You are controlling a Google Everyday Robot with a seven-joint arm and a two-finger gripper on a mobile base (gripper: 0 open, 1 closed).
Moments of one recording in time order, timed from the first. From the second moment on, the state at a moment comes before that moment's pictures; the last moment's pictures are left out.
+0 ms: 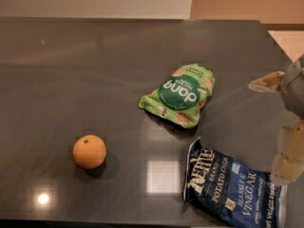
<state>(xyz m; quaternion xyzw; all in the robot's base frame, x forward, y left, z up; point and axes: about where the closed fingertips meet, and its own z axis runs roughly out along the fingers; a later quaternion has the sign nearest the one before) 0.363 -0.197 0.934 -0.66 0.74 0.04 0.14</state>
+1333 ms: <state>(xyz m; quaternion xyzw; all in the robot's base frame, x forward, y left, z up) 0.320 -0.190 0.840 -0.65 0.75 0.10 0.12</state>
